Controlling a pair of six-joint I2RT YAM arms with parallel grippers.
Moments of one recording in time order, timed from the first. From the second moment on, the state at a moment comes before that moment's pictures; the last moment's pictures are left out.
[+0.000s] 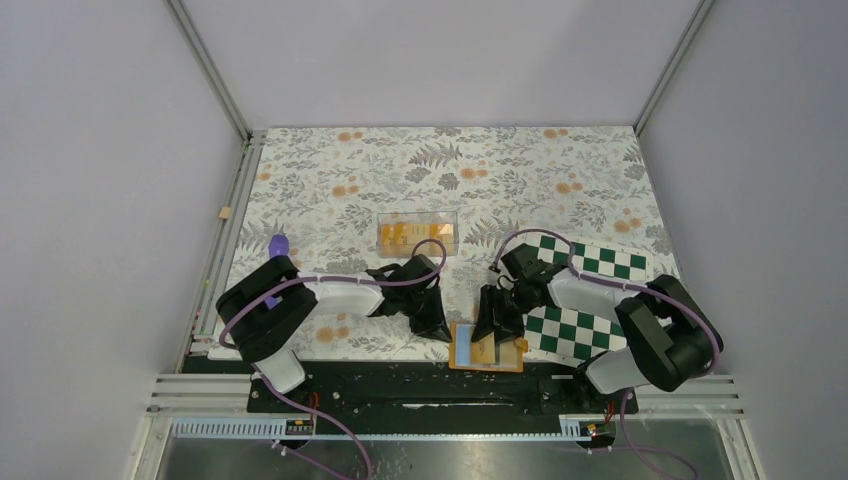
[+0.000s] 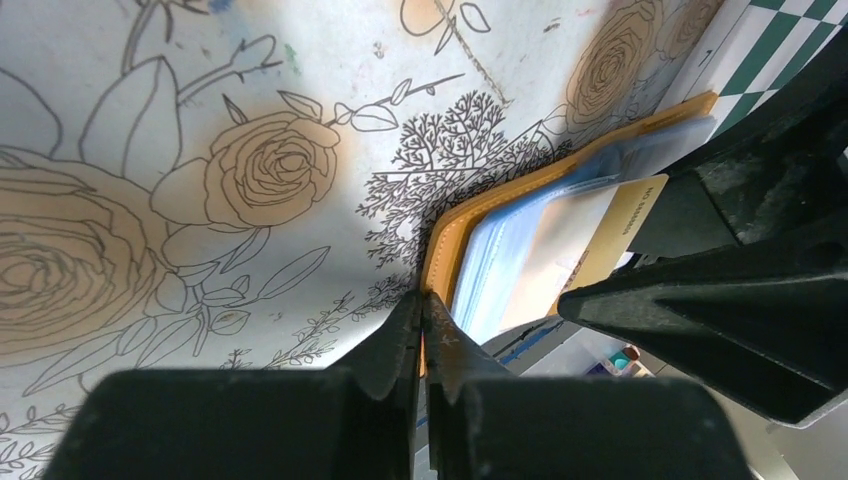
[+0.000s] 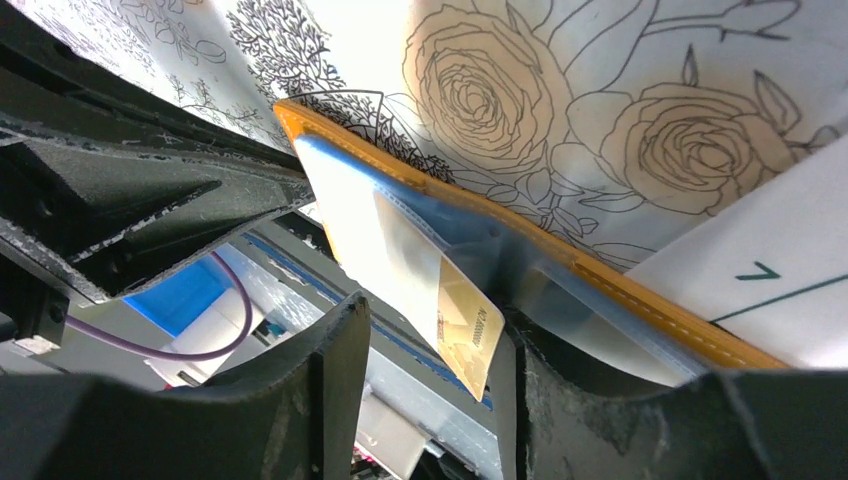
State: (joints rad) left arm -0.93 1.66 0.74 -0.11 0.38 -1.07; right arm 0.57 1.43 0.57 -0.42 -0.59 0.66
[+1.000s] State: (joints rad) left arm -0.95 1.53 0.72 -0.33 0.19 -1.08; right arm 0.69 1.59 0.80 -0.39 -0.58 0.71
